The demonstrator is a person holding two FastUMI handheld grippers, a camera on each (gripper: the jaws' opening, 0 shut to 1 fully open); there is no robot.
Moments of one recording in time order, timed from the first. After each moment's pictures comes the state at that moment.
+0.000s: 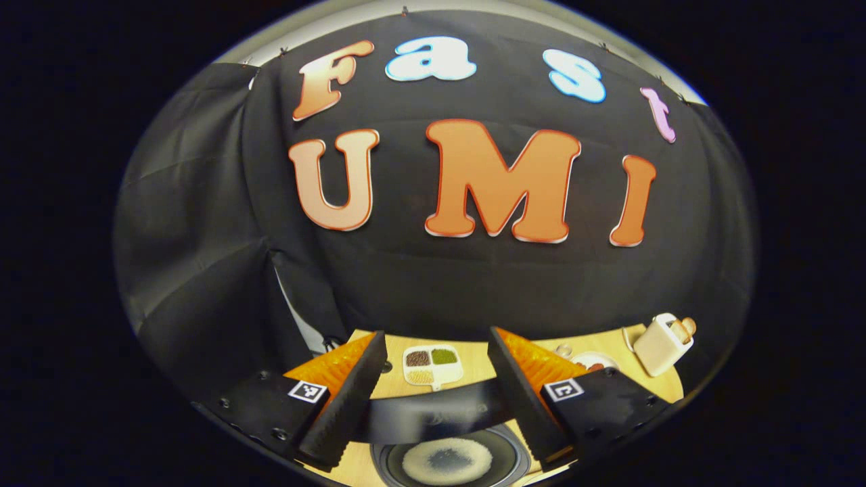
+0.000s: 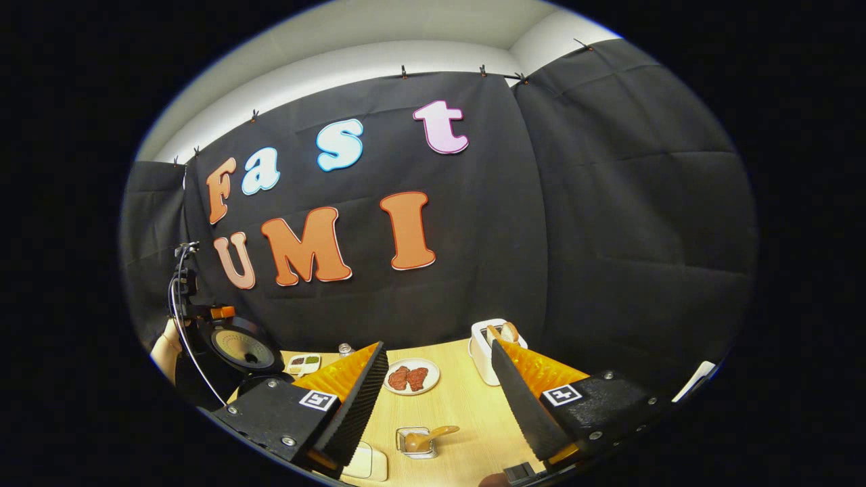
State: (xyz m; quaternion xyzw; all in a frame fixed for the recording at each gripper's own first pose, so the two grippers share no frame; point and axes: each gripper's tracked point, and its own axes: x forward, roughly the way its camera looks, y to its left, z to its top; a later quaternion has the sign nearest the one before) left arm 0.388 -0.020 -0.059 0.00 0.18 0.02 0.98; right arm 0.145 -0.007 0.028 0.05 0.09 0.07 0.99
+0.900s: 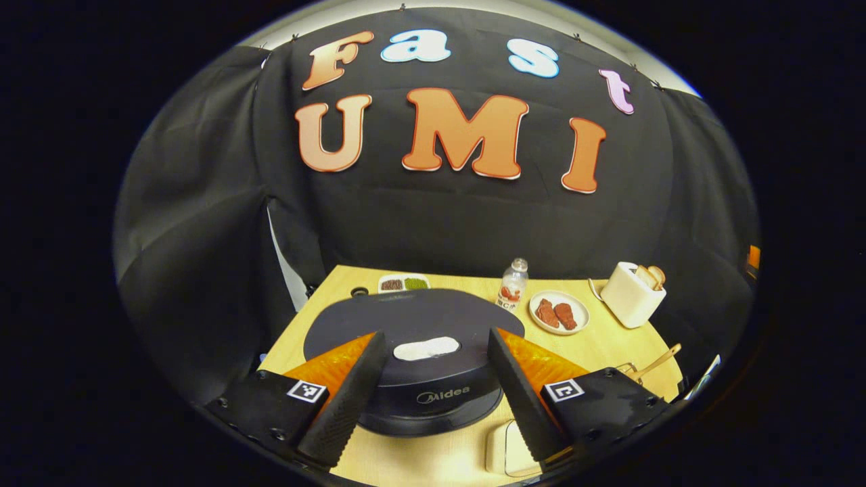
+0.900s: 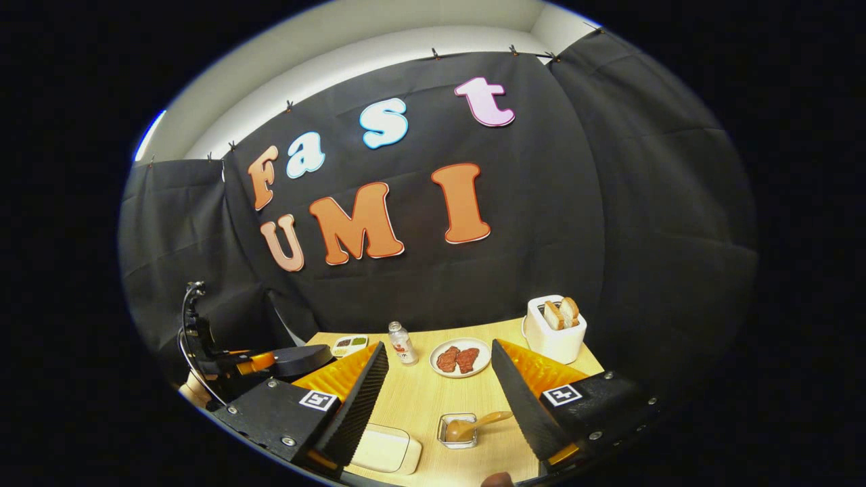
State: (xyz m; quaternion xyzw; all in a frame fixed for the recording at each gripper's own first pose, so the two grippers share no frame) left arm 0.209 -0.070 -0.196 -0.01 0.24 -0.02 0.97; right arm 0.134 0.055 -0.019 0.06 0.13 0.18 0.97
